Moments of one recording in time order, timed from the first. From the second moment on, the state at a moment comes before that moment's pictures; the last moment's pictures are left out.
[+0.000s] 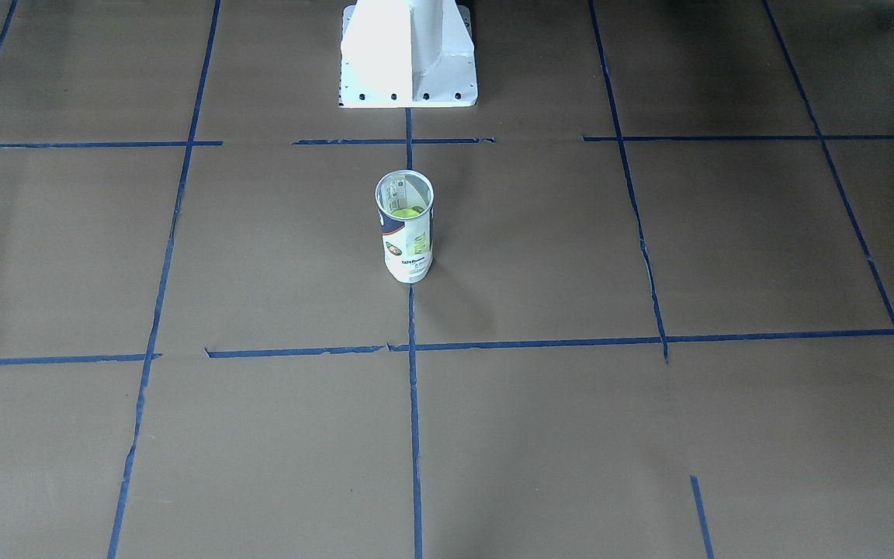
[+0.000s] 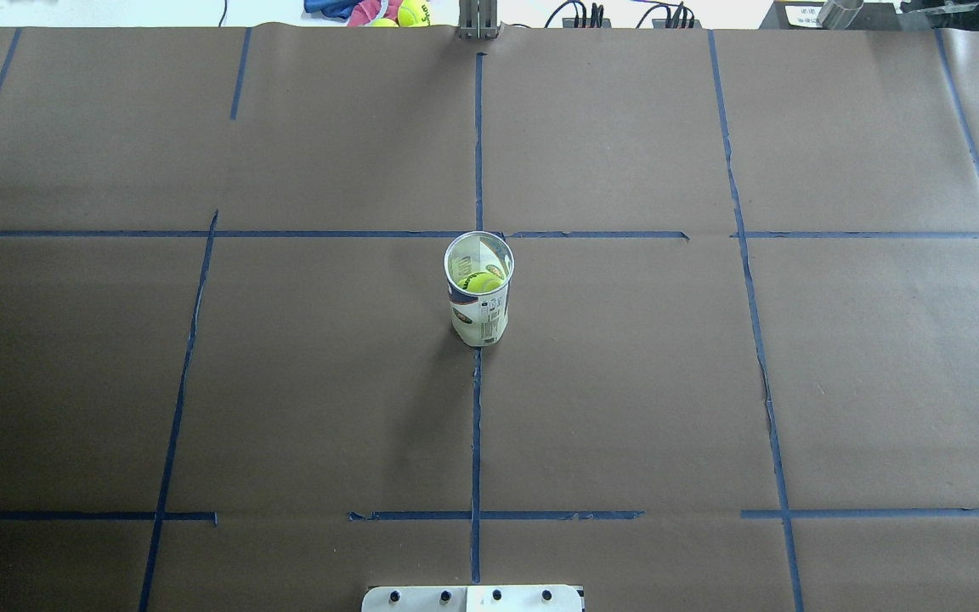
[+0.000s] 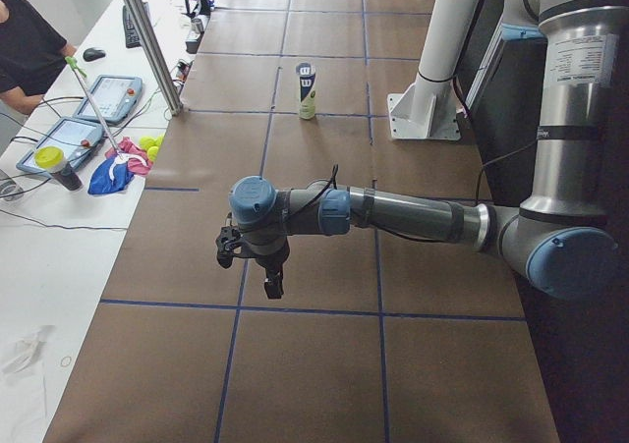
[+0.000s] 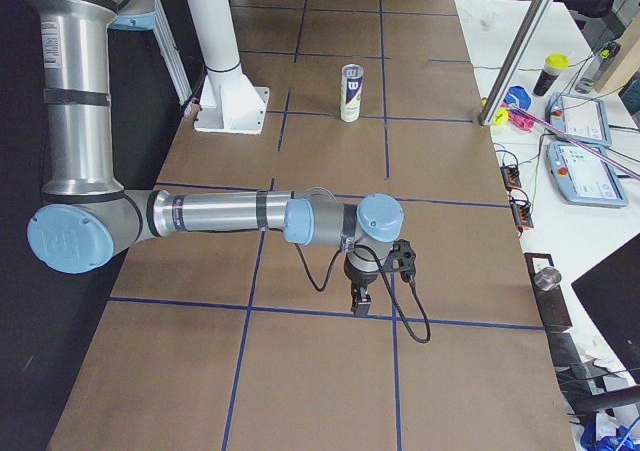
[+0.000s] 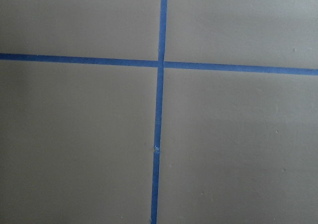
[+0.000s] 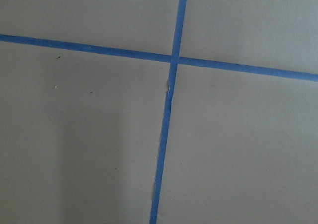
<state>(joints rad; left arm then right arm) -1.54 -1.55 -1.73 -1.40 -2.38 -0.05 1.53 -1.60 1.68 -1.70 2.31 -0.13</state>
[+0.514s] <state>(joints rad) -1.54 -1.51 -1.81 -1.38 -2.38 -0.05 1.54 -1.62 1.69 -1.70 2.32 -0.12</state>
